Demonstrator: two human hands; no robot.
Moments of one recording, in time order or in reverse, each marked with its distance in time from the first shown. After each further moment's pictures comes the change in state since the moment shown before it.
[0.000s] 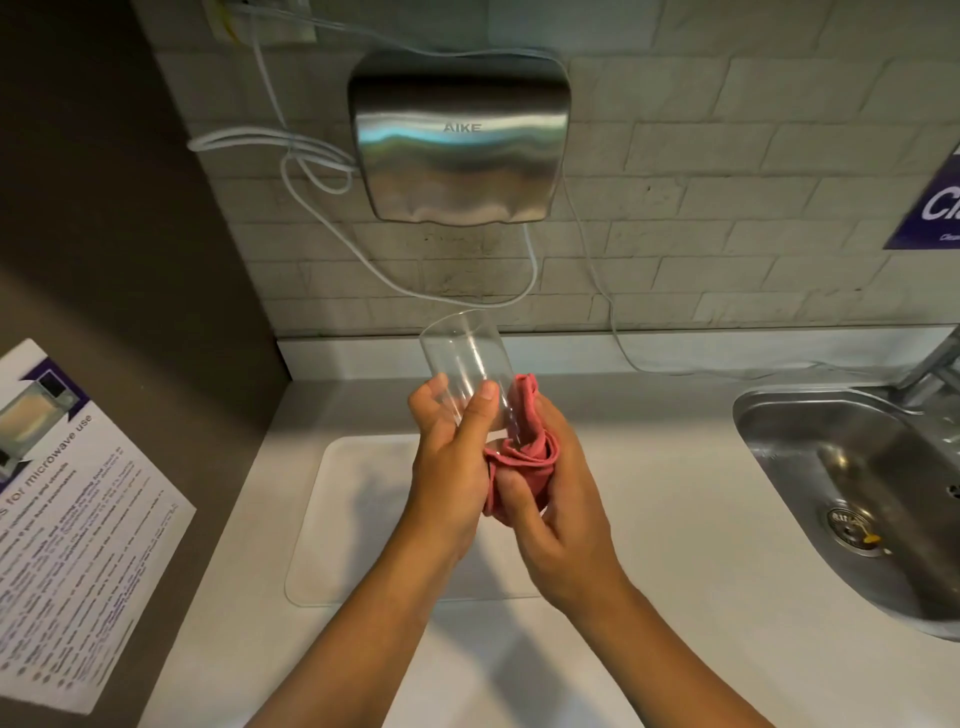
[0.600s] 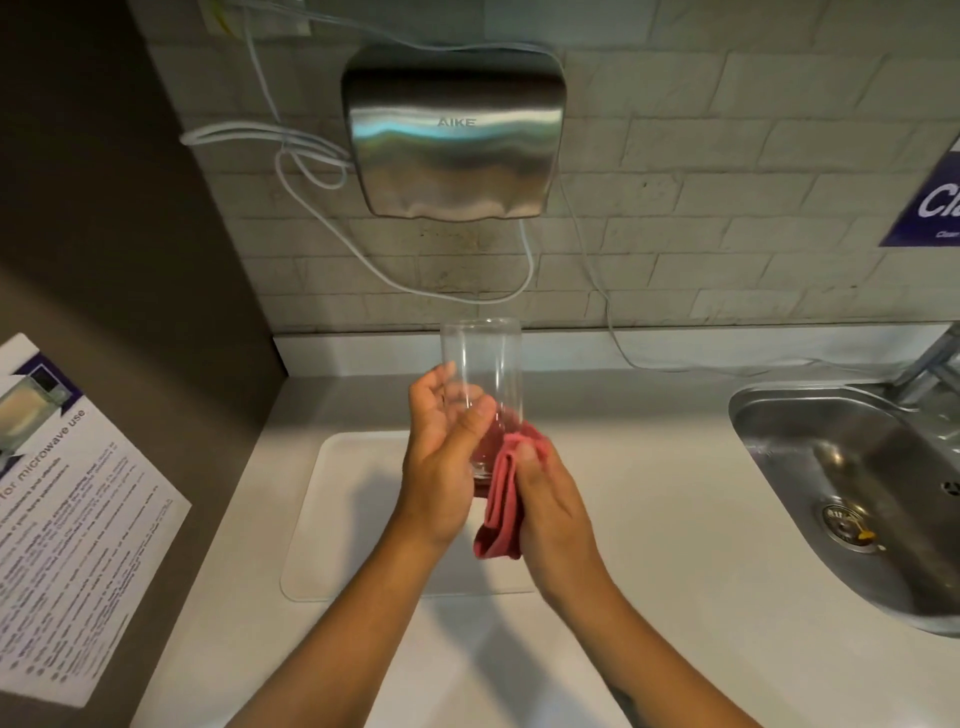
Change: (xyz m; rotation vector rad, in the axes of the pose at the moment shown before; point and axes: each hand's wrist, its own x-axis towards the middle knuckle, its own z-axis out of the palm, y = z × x) left_hand 0.007 -0.017 -0.018 0.098 -0.120 0.191; right_hand -0.001 0.001 0.008 0.262 0.017 0.322
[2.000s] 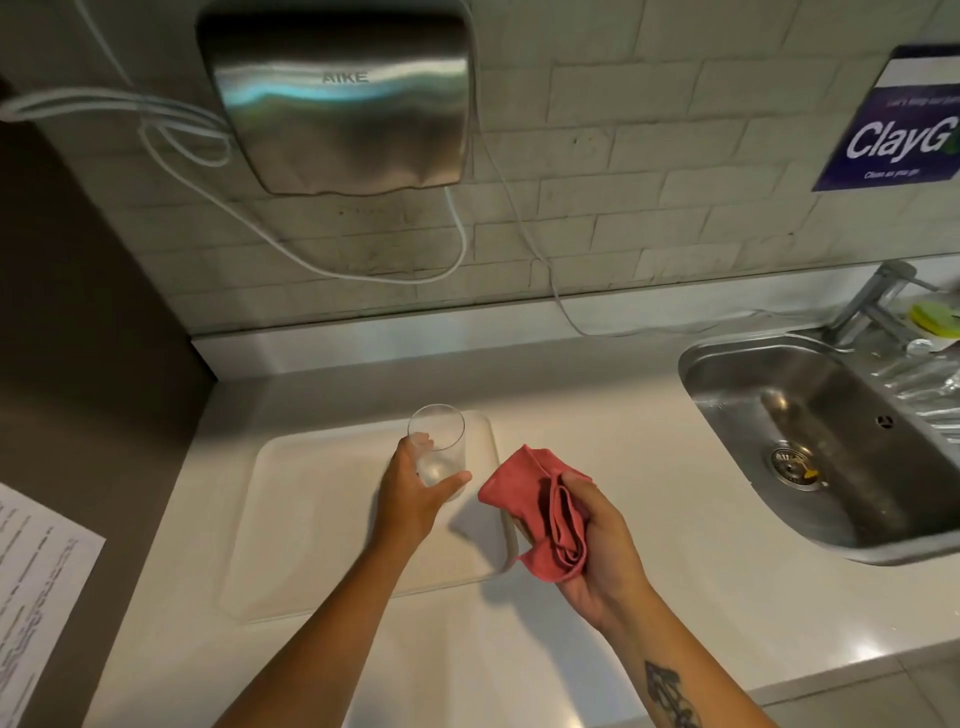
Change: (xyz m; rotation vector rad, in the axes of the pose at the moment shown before) left_hand 0.038 -0.189 -0.019 0.652 0.005 -0.195; right_hand -0.001 0.086 -0.106 0.832 0.247 0.517
